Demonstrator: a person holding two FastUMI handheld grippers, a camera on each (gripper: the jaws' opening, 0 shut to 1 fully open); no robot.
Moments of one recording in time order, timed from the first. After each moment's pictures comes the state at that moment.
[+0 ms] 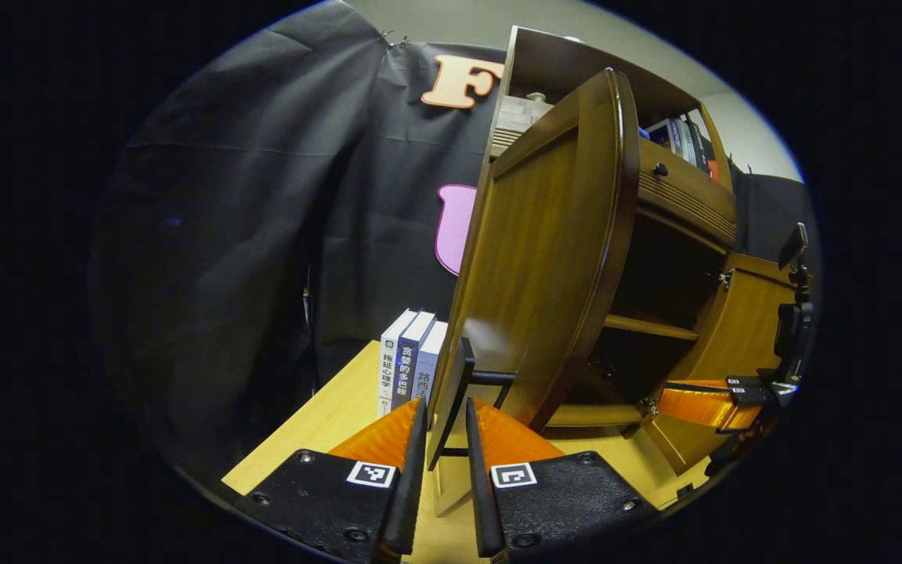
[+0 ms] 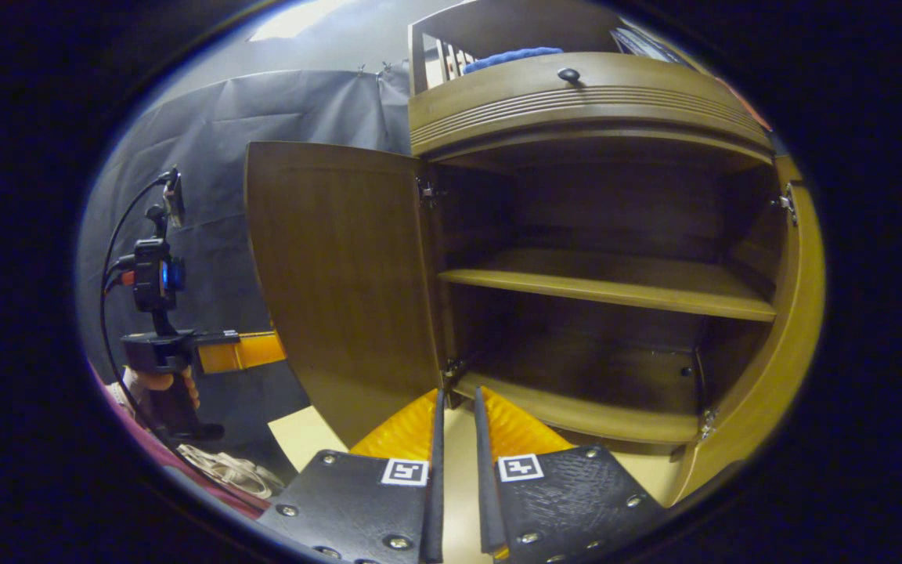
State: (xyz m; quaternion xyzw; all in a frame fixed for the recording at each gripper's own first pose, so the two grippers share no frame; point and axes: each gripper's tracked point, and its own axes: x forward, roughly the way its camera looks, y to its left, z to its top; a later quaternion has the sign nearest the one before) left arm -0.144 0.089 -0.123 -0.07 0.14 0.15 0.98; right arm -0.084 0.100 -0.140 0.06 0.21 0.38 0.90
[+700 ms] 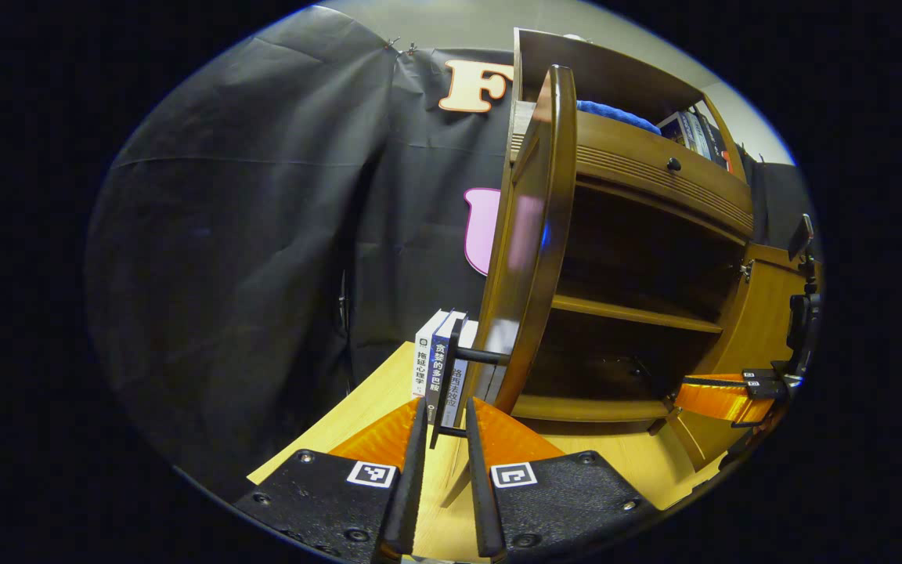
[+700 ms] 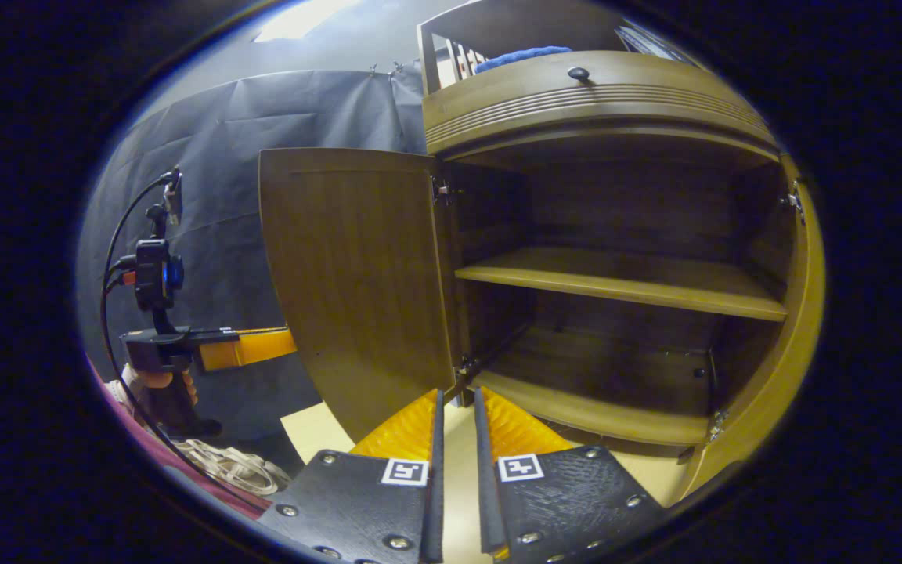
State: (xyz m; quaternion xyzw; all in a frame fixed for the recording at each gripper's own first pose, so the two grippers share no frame) left arm -0.152 0.098 -0.113 -0.05 0.13 0.21 0.97; right arm -0.084 0.104 -0.139 0.06 0.21 0.41 0.89
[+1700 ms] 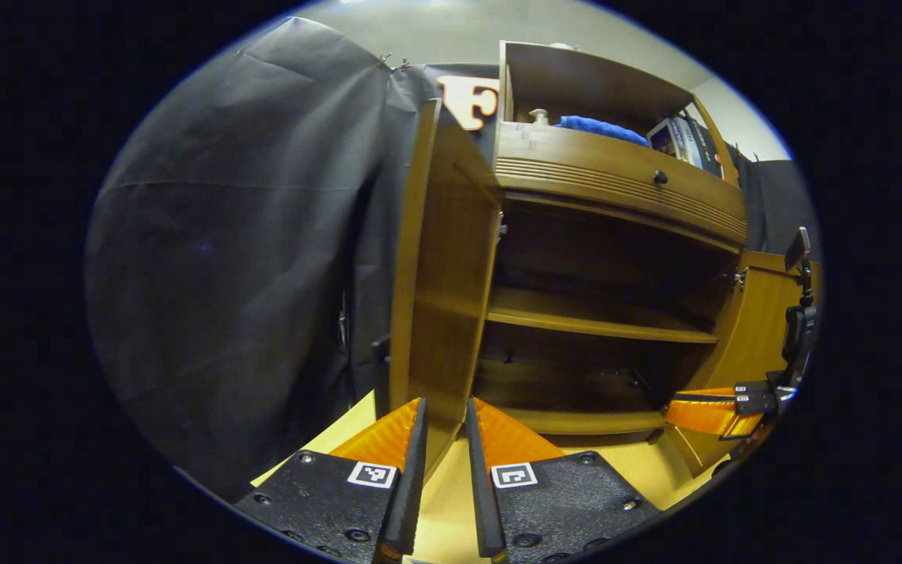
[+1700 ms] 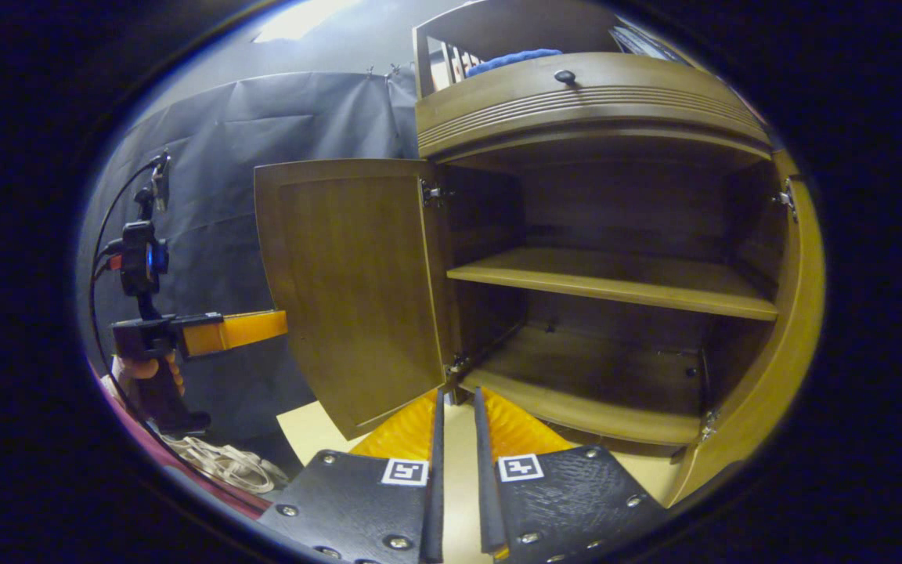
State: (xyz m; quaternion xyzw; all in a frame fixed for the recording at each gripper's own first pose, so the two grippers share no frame) left arm -0.138 0.066 -0.087 -0.02 0.09 0.19 0.98; right arm -0.078 0.084 -0.135 0.06 0.21 0.40 0.89
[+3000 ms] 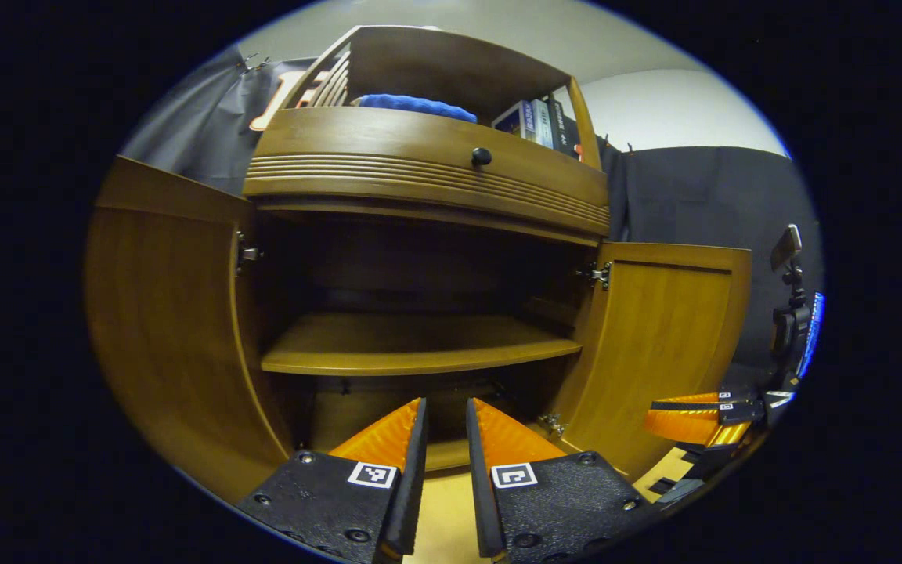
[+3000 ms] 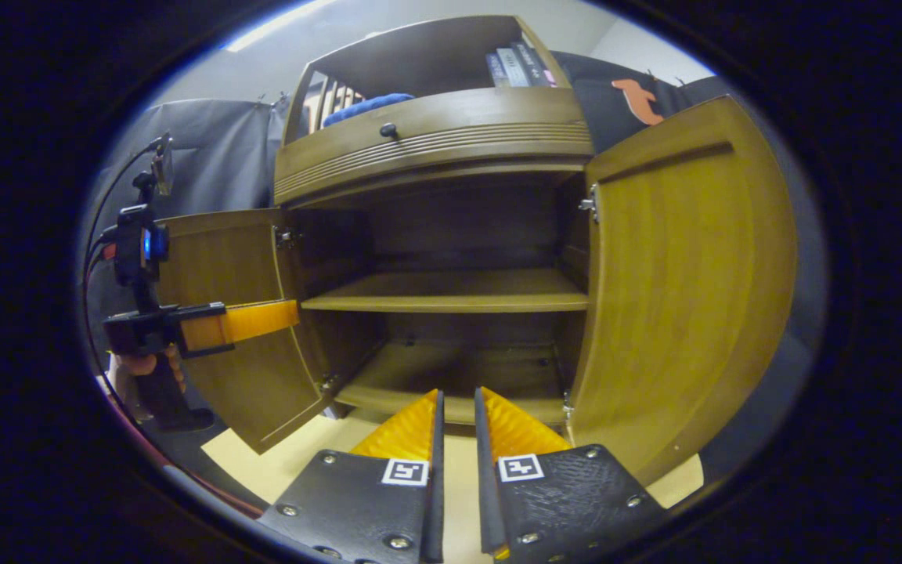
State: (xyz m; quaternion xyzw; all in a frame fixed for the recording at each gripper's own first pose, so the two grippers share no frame) left arm 0.000 -0.100 -0.071 0.00 0.09 -0.11 0.99; right arm -0.066 -0.086 -0.123 0.08 0.19 0.14 0.97
